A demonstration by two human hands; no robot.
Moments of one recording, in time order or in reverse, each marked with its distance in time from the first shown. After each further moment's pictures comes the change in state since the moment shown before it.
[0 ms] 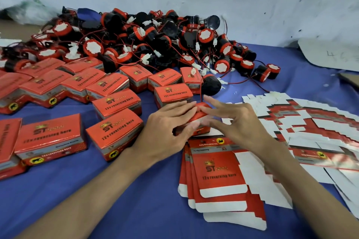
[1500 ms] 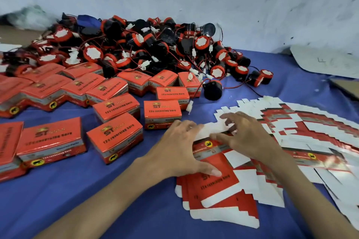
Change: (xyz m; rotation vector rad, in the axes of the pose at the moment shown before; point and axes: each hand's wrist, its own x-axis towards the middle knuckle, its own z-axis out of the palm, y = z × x) left_hand -0.002 0.030 0.007 0.100 -0.560 -0.220; right_hand -0.020 0.003 -0.017 -0.242 -0.232 0.538
